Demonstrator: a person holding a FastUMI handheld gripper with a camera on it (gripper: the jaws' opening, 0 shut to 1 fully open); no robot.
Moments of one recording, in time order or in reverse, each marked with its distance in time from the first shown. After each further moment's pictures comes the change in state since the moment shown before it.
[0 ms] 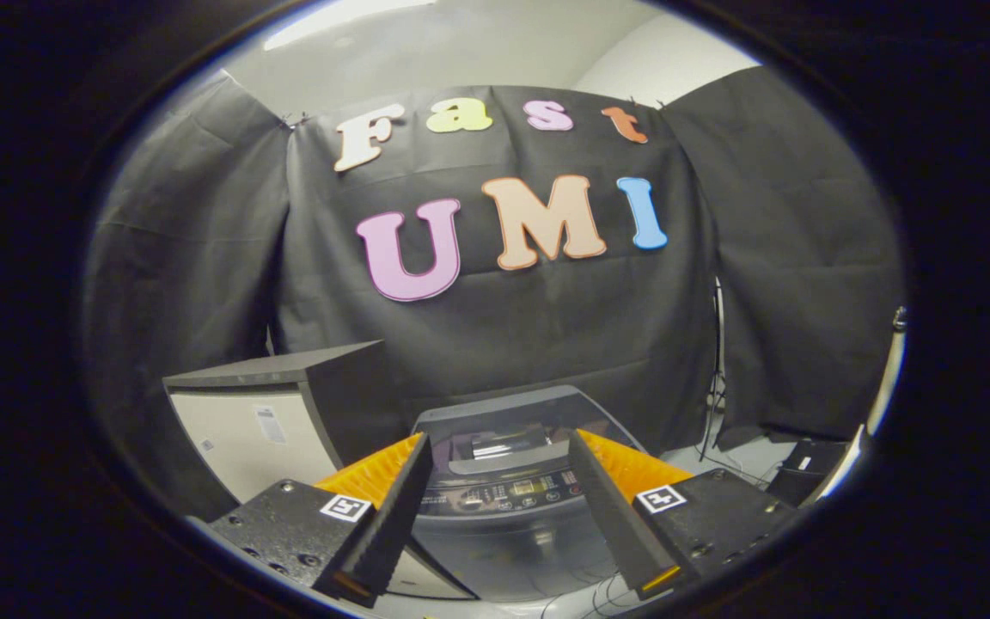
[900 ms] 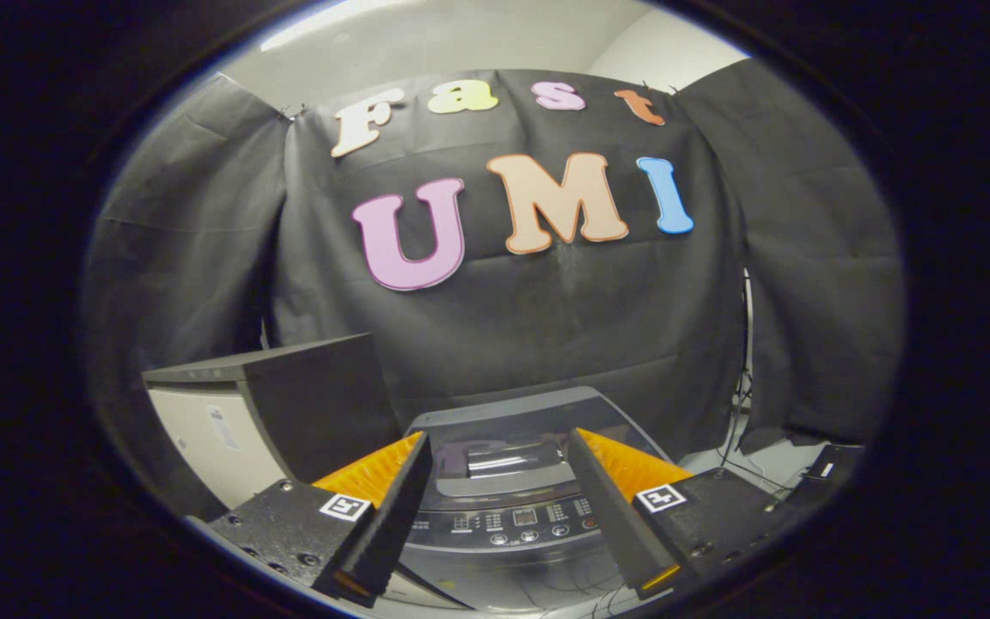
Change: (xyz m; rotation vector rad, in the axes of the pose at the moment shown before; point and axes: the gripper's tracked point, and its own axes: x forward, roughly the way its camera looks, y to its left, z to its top) arm 0.072 -0.009 -0.002 -0.014 -0.004 0.074
